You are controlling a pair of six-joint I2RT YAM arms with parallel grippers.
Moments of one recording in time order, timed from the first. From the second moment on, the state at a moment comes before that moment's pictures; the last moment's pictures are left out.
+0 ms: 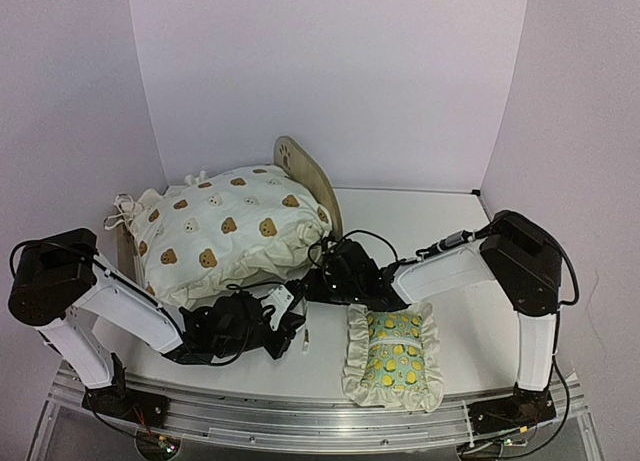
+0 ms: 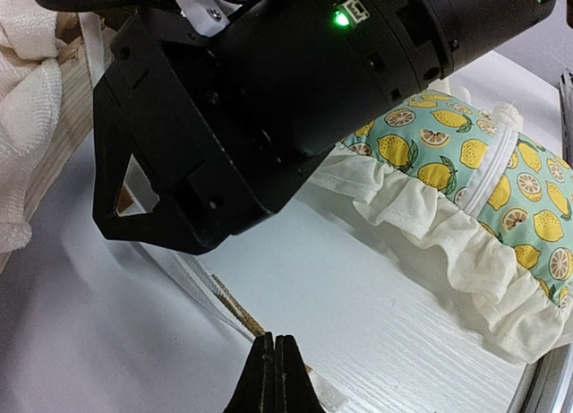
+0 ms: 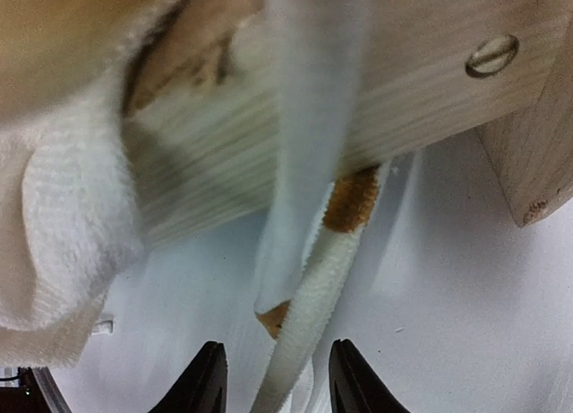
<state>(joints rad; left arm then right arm) -1.20 1.64 0.53 0.64 -0.24 -0.13 0.97 2.04 1.16 0.23 0.12 0.82</state>
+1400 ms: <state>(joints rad) -1.21 1.42 0.55 0.44 -0.13 -0.21 0.97 1.82 0.88 0.29 -0.03 0.67</state>
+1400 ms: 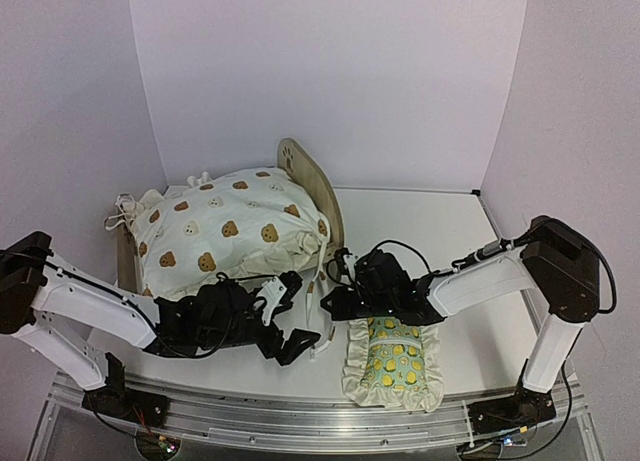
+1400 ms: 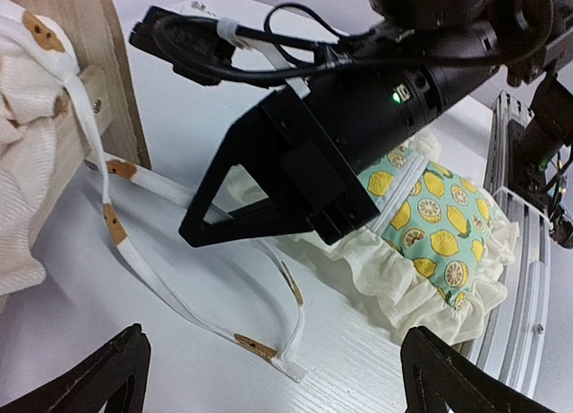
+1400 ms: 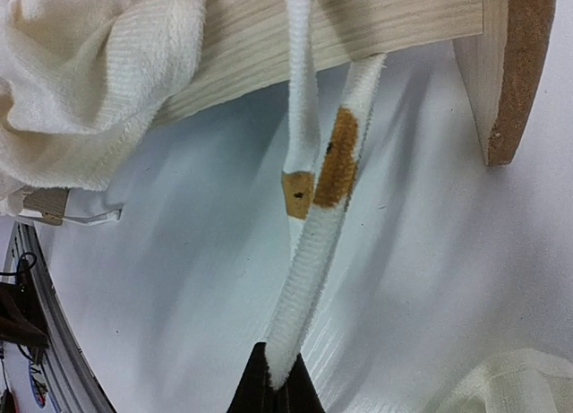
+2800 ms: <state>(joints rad) -1.26 1.84 0.91 -0.02 -0.27 -0.50 0.97 1.80 0.77 0.24 -0.07 0.69</state>
